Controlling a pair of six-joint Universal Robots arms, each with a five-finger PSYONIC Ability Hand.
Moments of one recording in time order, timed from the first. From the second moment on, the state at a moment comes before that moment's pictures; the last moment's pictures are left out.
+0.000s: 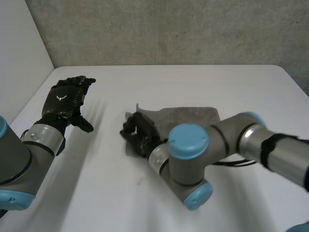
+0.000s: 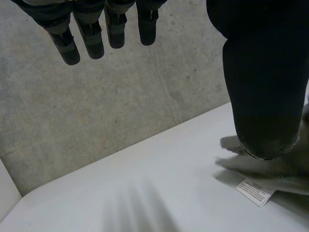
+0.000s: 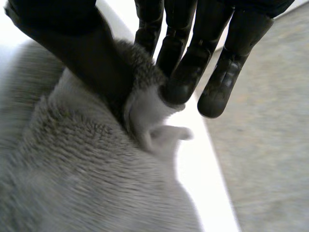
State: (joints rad) left arm 4.46 -1.78 -1.89 3.66 -1.43 3.21; right arm 2.39 -0.64 1.09 -0.30 1.41 2.30; left_hand 0.17 0.17 0.17 0.17 0.03; right_hand 1.19 1.19 1.20 1.20 1.02
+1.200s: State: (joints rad) left arm 4.41 -1.68 -1.88 3.62 -1.44 3.19; right arm 1.80 -1.16 1.68 -0.35 1.30 2.78; left_hand 0.17 0.17 0.17 0.17 0.03; right_hand 1.32 1.31 1.34 1.34 1.17
